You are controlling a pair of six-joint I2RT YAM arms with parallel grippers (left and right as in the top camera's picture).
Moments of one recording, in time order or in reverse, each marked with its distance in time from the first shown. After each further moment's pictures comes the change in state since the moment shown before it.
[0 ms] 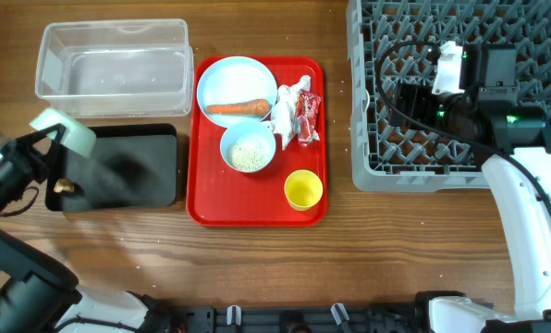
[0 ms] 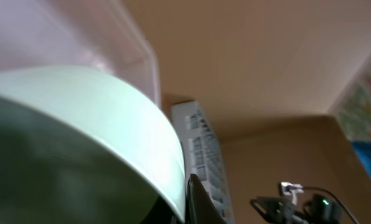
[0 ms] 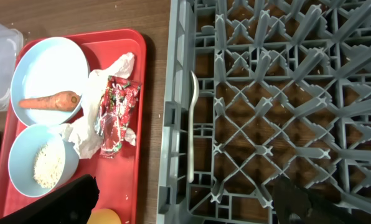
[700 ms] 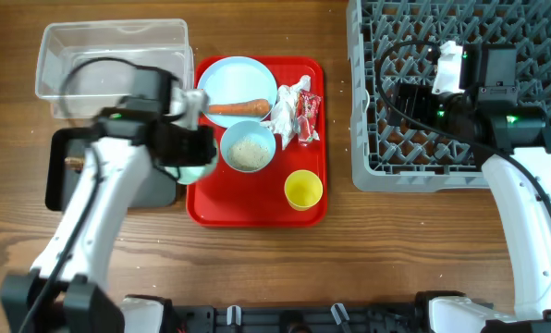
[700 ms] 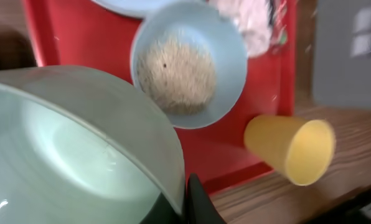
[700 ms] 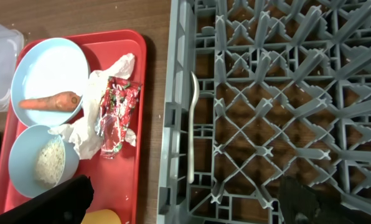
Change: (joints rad) left arm -1.097 -0.247 0.075 -0.298 -1.107 -0.223; right arm 0.000 0.000 0.000 0.003 0.000 0.000
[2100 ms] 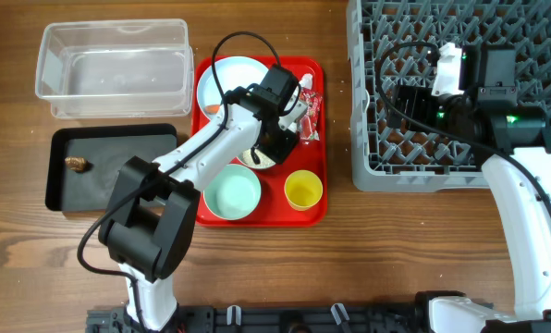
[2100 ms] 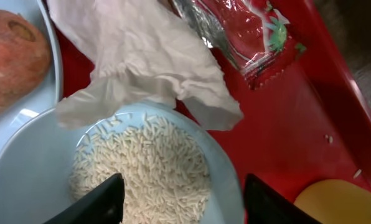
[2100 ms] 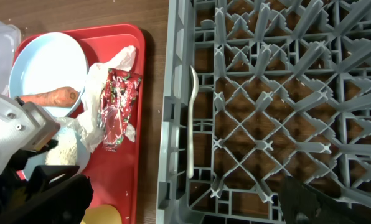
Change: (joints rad) left arm -0.361 0.462 0.237 0.197 -0.269 0.253; right arm 0.000 0.000 0.000 -0.019 0.000 0.000
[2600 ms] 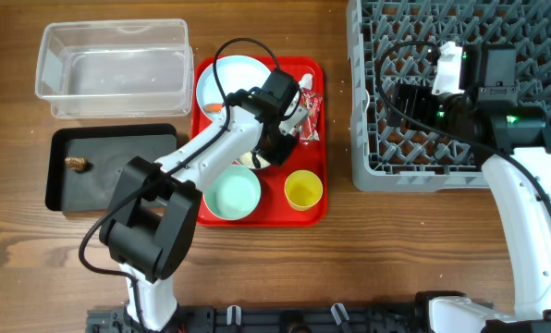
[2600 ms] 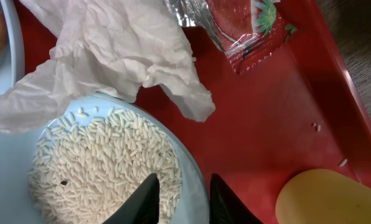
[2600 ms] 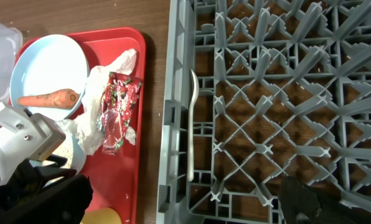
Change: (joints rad) left arm -0.006 0.000 -0.015 -0.023 0.025 -0.037; right arm 0.000 0.000 0.000 0.011 0.000 0.000
